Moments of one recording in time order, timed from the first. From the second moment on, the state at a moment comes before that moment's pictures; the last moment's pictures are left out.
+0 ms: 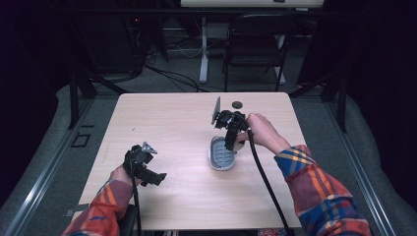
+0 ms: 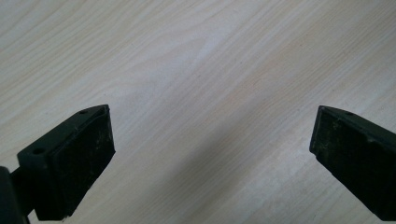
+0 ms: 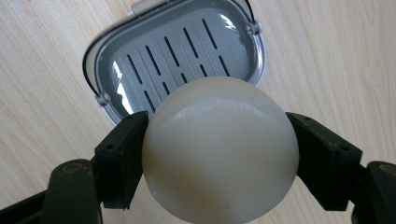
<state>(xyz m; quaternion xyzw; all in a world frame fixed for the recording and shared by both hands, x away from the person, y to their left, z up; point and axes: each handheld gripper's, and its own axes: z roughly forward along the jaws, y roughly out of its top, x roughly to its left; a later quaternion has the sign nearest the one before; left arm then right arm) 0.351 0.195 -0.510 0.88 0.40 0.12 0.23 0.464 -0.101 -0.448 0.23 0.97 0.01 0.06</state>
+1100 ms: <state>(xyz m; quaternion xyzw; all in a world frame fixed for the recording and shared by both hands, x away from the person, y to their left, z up) 0.351 0.196 -0.510 0.88 0.39 0.12 0.23 0.473 -0.062 -0.491 0.20 0.98 0.02 0.02</state>
